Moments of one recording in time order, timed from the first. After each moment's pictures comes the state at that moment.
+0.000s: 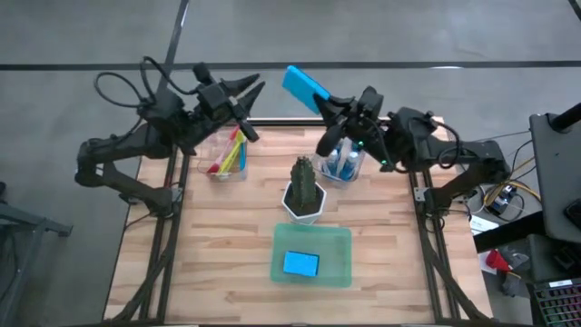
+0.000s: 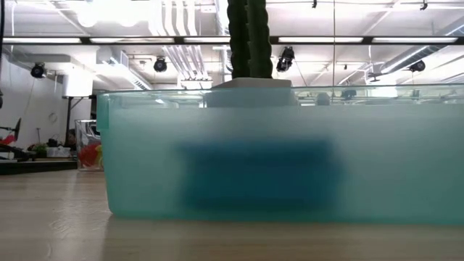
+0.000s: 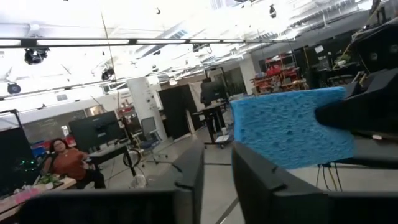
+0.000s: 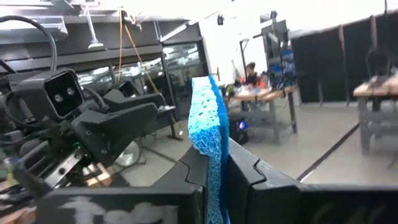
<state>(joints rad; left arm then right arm) 0.05 1.25 1.58 0.02 -0.56 0.44 0.09 1.46 1.67 0.08 0.72 0.06</state>
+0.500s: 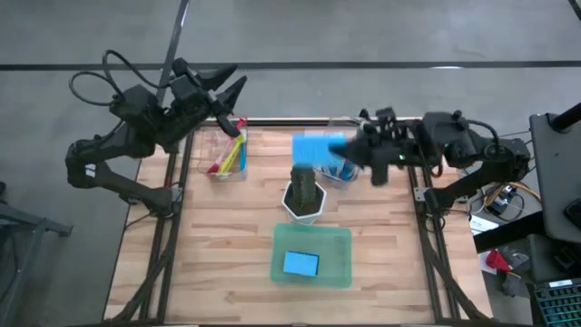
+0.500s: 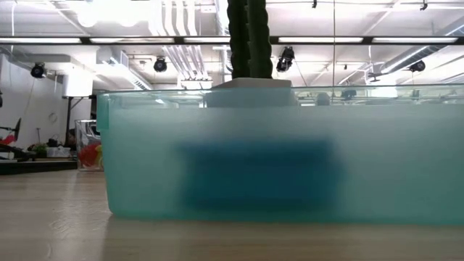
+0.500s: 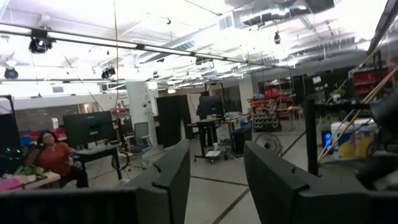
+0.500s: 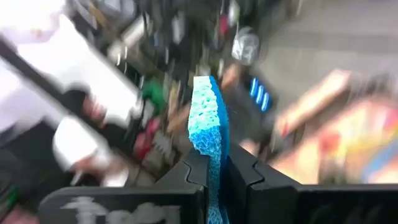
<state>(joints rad) 0.05 1.16 1.58 0.00 -0.56 0.34 0.16 1.29 1.67 -0.40 0.25 0.72</state>
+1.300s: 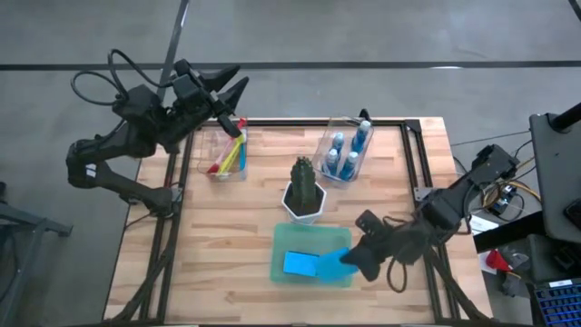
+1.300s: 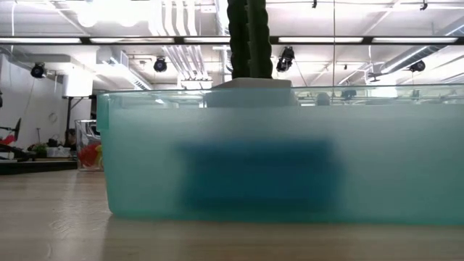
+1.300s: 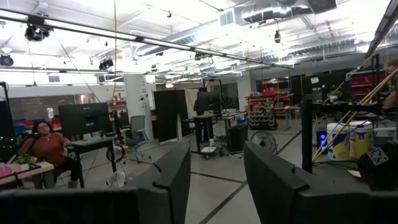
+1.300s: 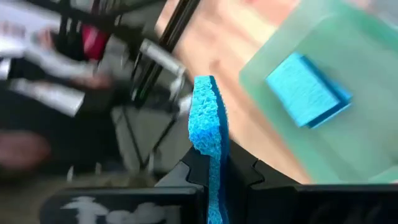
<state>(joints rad) 0.05 1.17 1.58 -0.02 -0.56 0.28 0.65 1.38 1.40 -0.65 0.29 1.42</state>
